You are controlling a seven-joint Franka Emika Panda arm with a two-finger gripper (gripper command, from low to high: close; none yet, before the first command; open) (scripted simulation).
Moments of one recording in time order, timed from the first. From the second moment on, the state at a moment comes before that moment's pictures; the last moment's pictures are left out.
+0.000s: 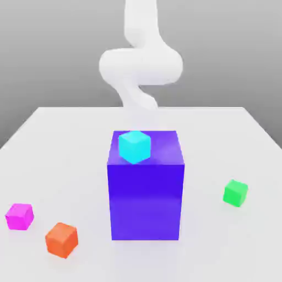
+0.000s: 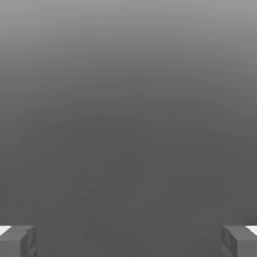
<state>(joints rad) -0.08 -0.71 0.01 -2.32 -0.03 2.34 0.89</state>
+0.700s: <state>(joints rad) -0.58 0.02 -0.10 -2.51 -0.10 2.68 1.58</state>
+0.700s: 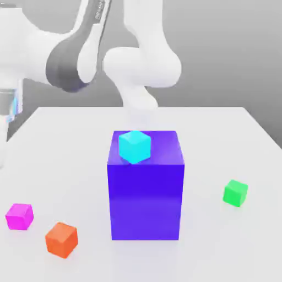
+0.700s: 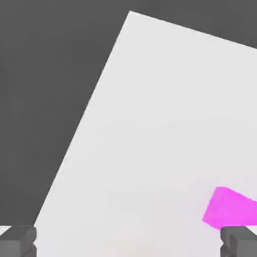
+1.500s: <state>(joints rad) -0.67 0.21 -0.09 -2.55 0.06 2.78 1.62</state>
